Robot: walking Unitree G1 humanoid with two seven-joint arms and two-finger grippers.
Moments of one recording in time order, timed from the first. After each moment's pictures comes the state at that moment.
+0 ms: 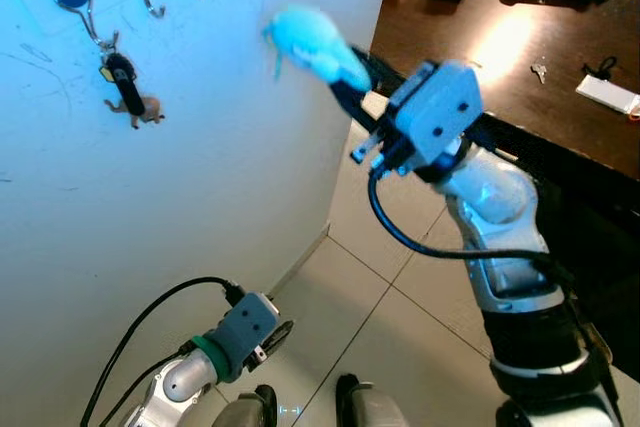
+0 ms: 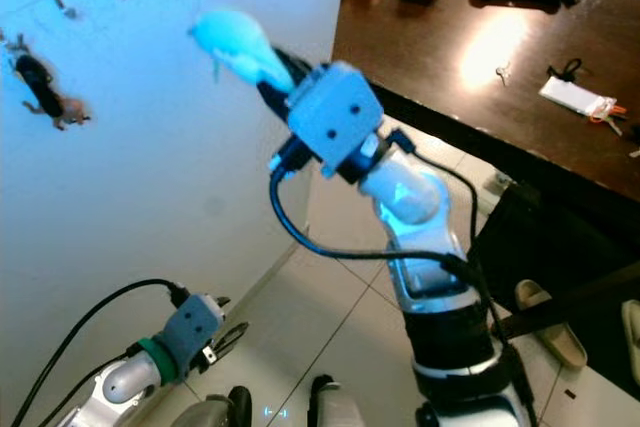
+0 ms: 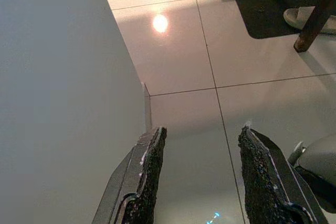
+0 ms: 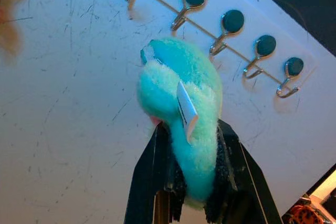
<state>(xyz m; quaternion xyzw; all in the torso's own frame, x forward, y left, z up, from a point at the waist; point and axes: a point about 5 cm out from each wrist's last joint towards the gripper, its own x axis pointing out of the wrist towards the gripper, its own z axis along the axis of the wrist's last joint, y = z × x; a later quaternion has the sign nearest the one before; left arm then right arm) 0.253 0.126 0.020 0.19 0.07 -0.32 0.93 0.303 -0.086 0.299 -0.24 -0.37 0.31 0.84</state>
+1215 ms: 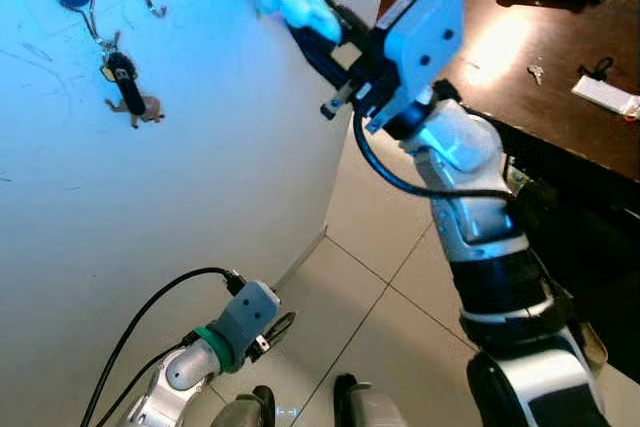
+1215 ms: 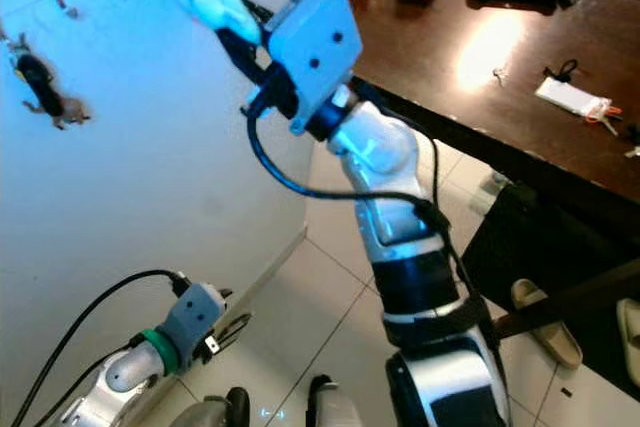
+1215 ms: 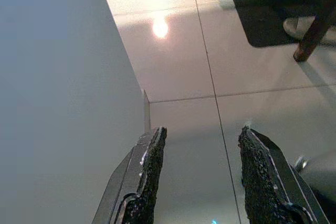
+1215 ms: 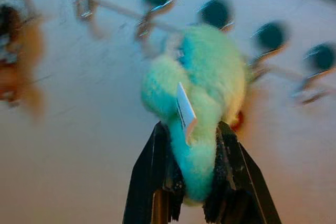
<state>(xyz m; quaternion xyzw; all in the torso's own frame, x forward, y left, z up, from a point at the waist) 0.262 0.121 0.029 0.17 0.07 -0.31 0.93 0.328 -0.044 0.315 -0.14 -0.33 0.44 0.83</state>
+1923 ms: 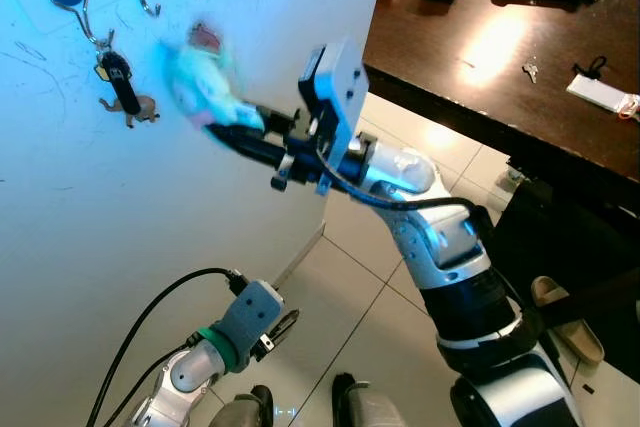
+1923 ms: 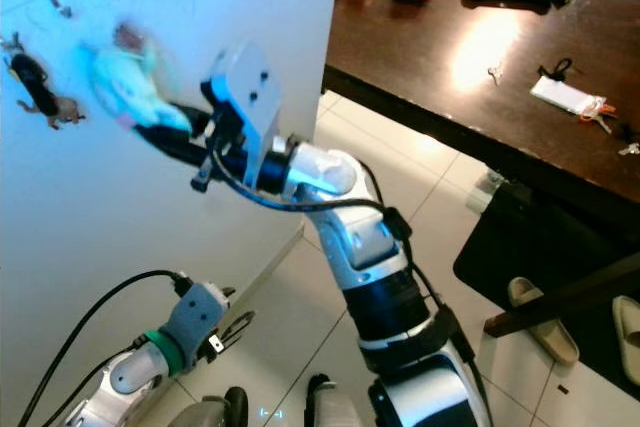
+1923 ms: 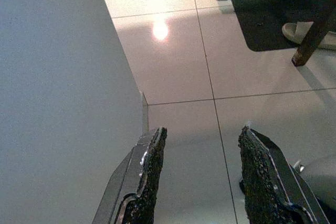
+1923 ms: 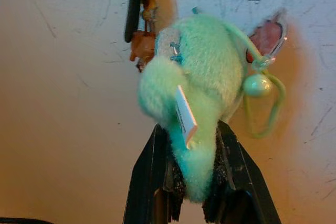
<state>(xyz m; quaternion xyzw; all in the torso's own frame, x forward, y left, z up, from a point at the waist) 0.260 0.120 0.028 0.17 0.06 -0.31 0.93 0.310 -0.011 0.273 -0.05 -0.18 0.58 0.79</state>
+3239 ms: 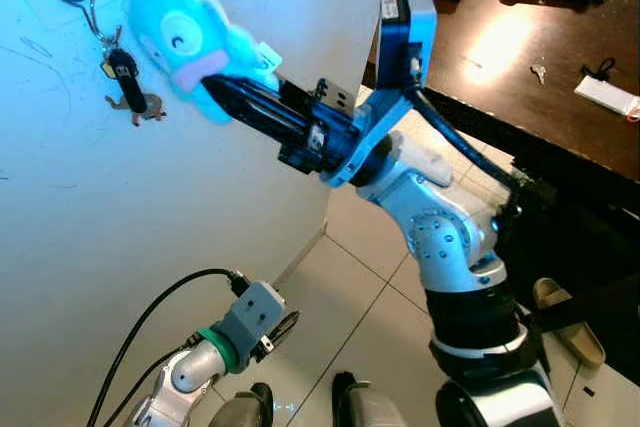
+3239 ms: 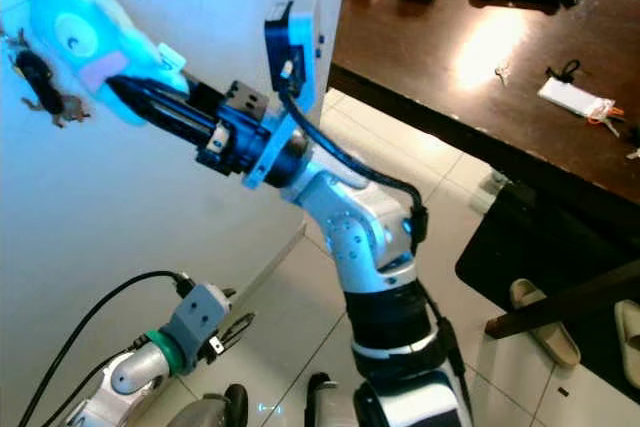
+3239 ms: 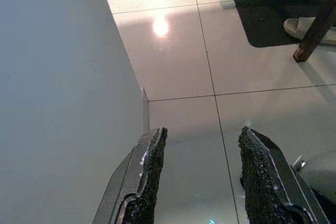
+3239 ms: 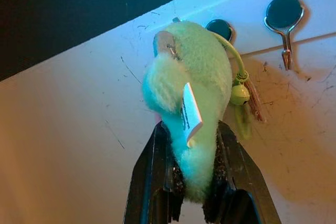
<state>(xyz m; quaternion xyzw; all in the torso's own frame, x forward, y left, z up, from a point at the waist) 0.260 0.120 0.028 0.18 0.07 -0.31 0.93 0.290 -0.016 0.303 0.17 -0.21 0.64 0.72</state>
